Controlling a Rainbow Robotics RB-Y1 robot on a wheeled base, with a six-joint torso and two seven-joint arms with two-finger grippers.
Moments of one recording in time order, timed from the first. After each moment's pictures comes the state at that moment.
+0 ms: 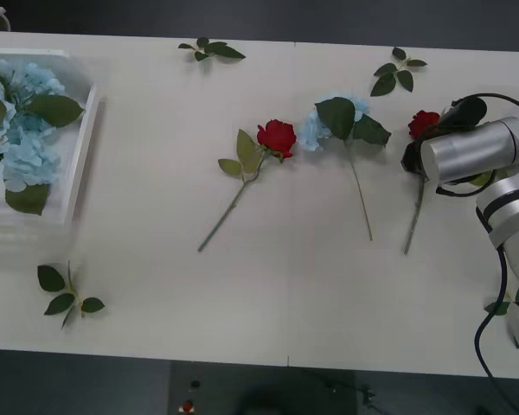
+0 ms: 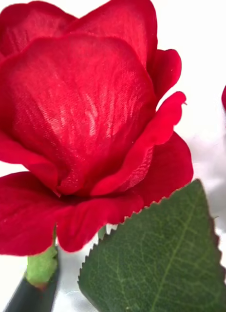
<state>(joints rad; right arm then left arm) -0.71 -0.43 0.13 -0.94 -0.17 0.92 0.99 -0.30 0.73 0.36 -1.68 0.66 0.97 -1.76</state>
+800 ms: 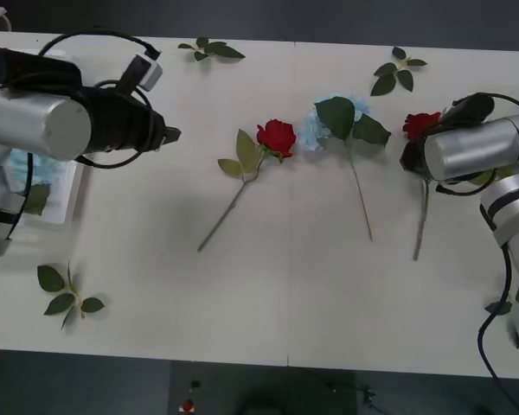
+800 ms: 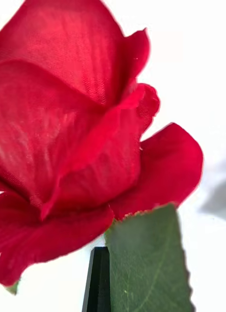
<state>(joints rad) -0.71 -0.45 0.13 -0.98 -0.26 0.96 0.99 -0.57 0.48 -0.13 -1.56 0.64 1.06 -1.91</state>
